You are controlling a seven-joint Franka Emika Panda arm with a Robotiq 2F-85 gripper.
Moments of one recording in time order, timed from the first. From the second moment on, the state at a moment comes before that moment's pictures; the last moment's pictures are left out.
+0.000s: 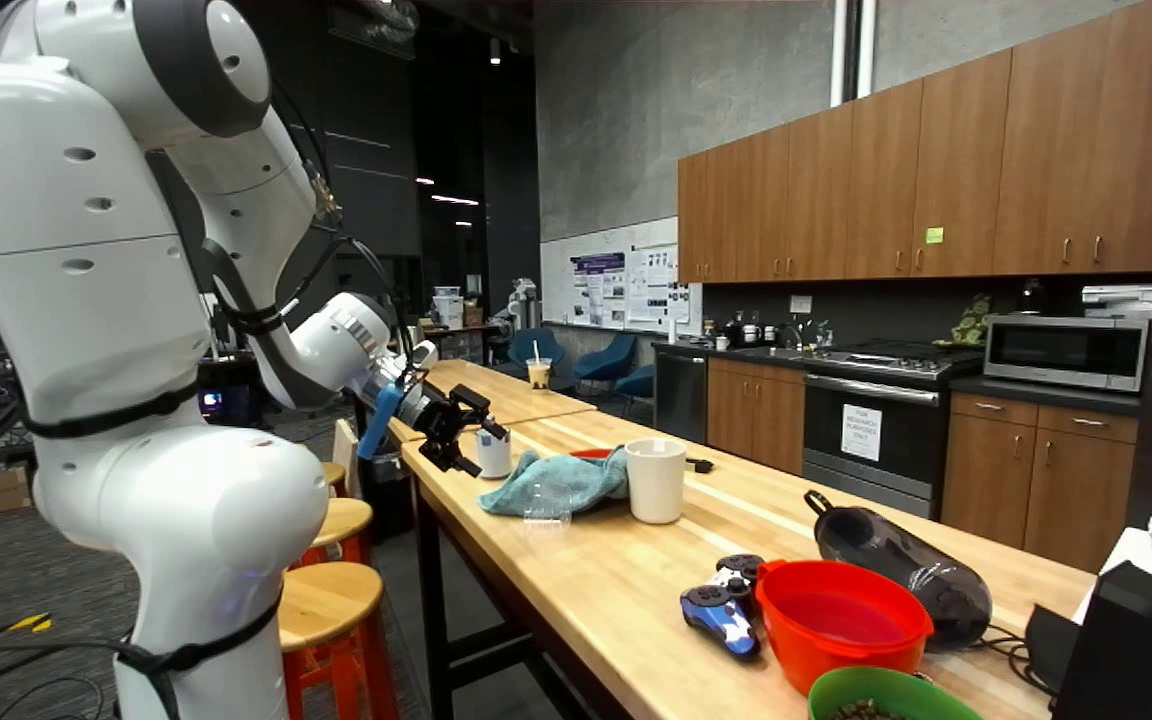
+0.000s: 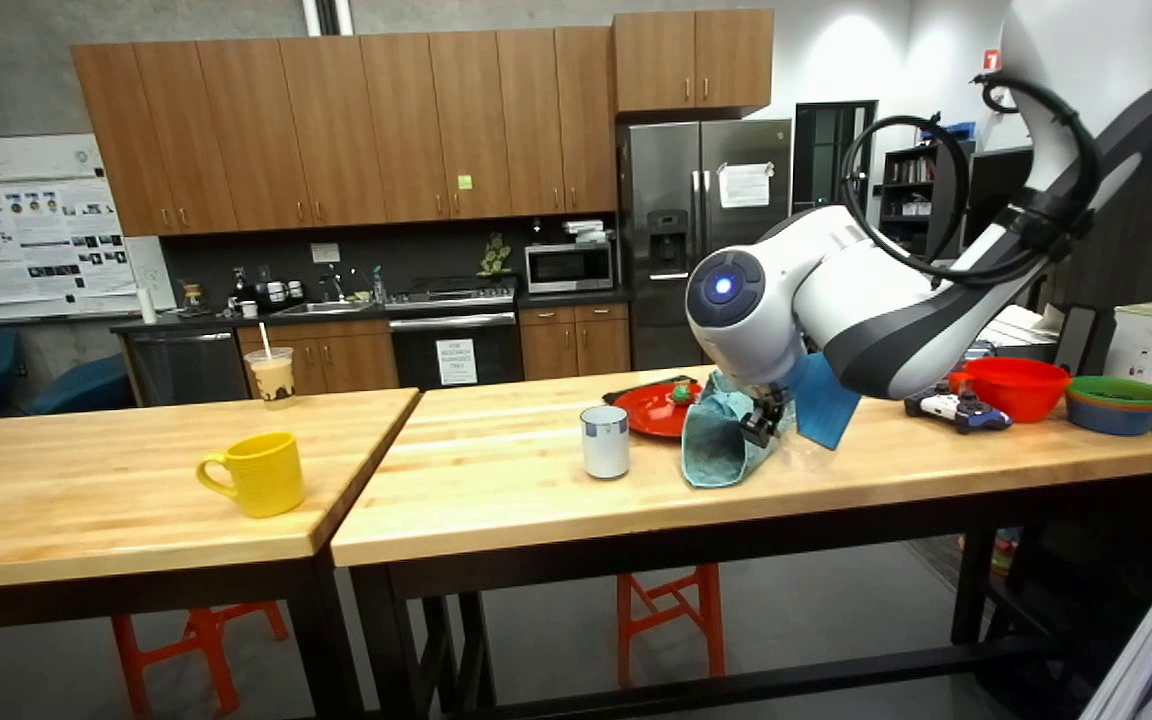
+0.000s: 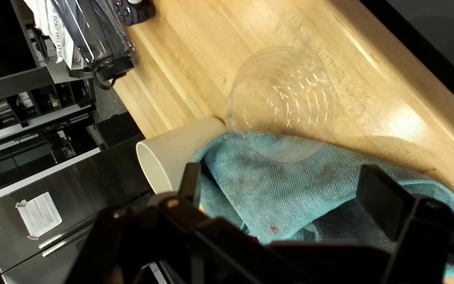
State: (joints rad) arm 0.14 -0.21 0.38 -2.56 -0.98 2.00 1.01
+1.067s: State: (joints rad) arm 0.22 -0.18 0.38 -2.52 -0.99 1.91 1.14
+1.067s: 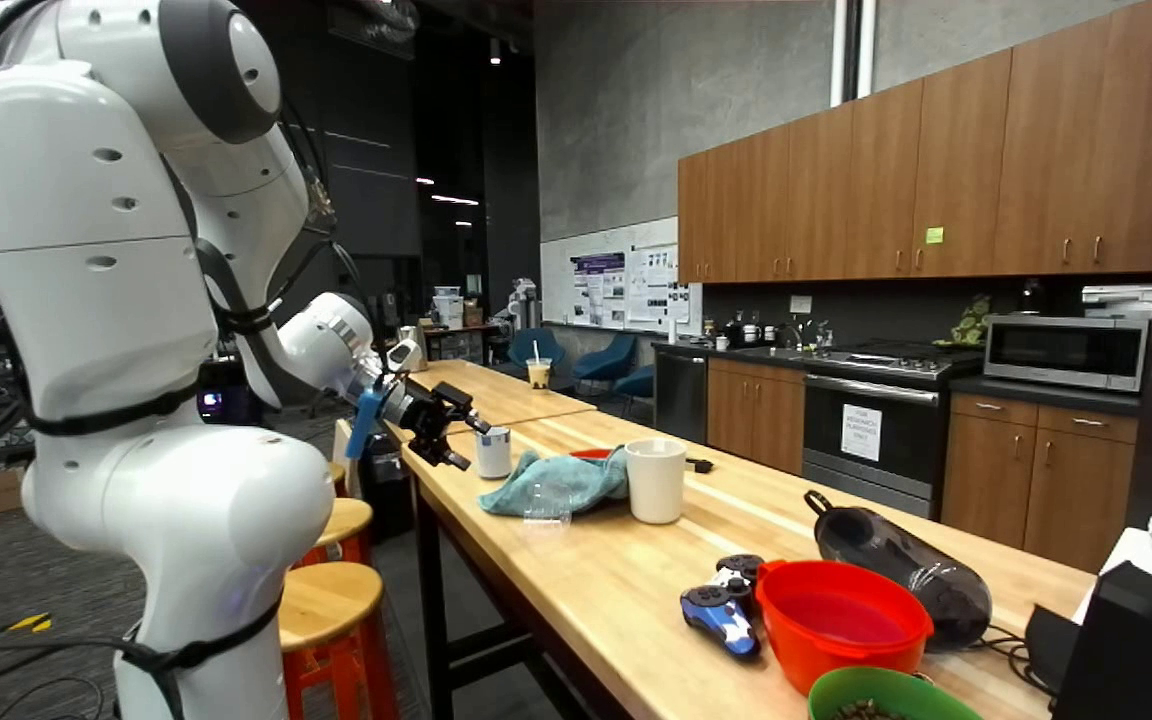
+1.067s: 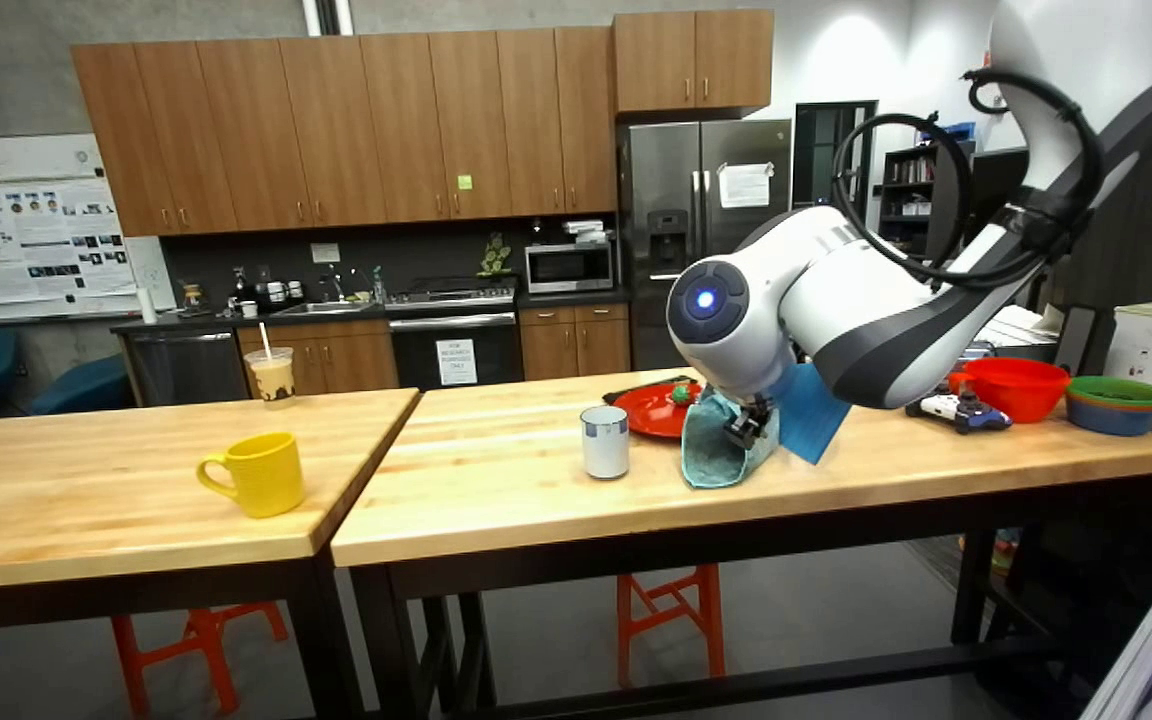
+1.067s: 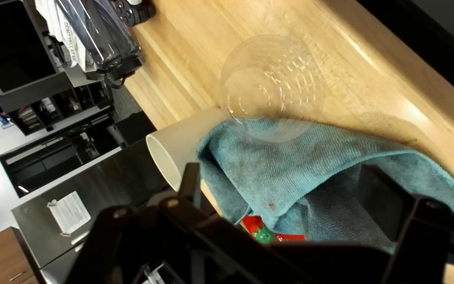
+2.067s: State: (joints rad) arm 0.32 0.06 0.38 -2.42 -1.02 1.67 1.29
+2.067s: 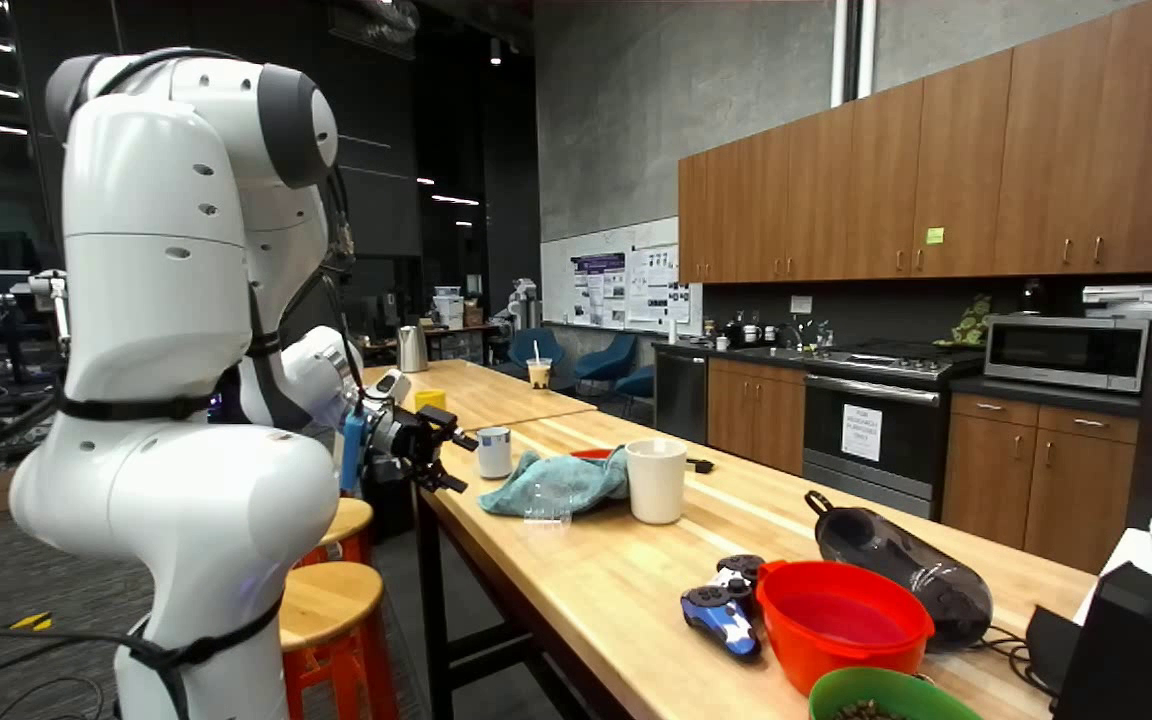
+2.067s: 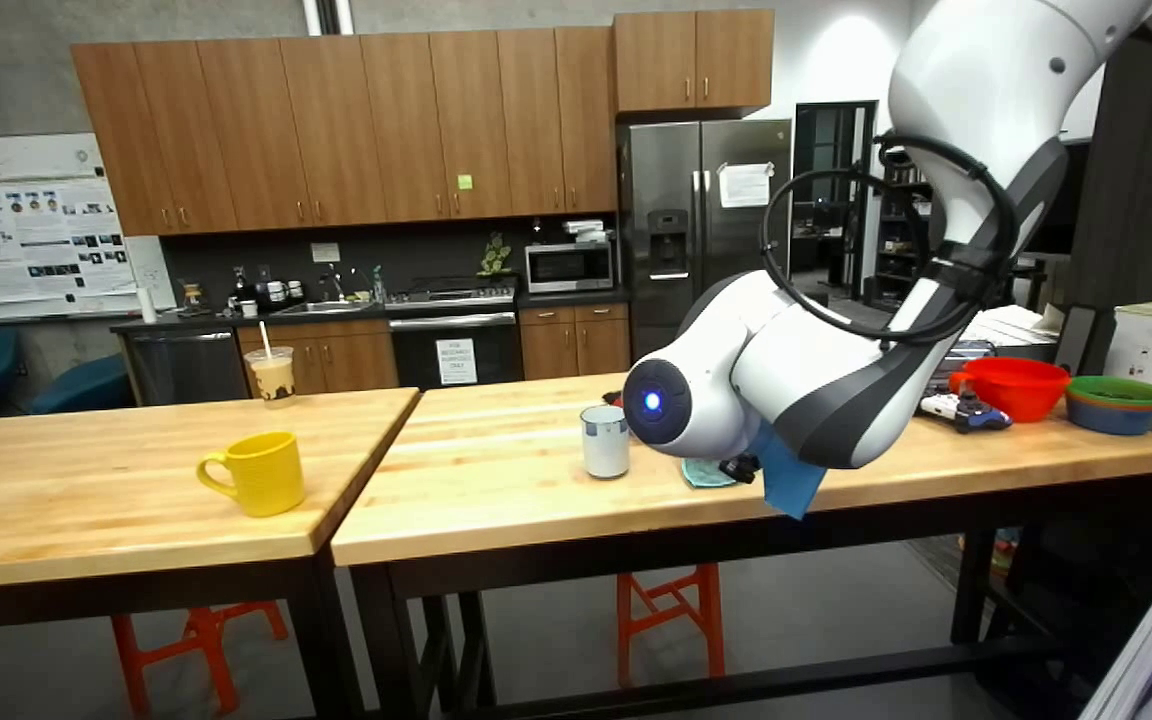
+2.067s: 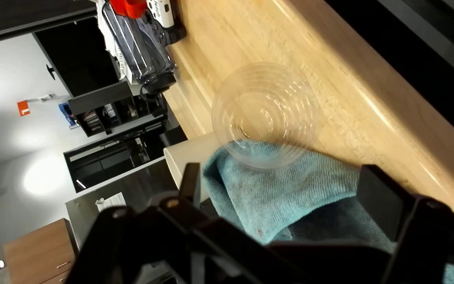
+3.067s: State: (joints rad) arm 0.31 0.12 0.30 -2.38 -1.27 1.66 1.47
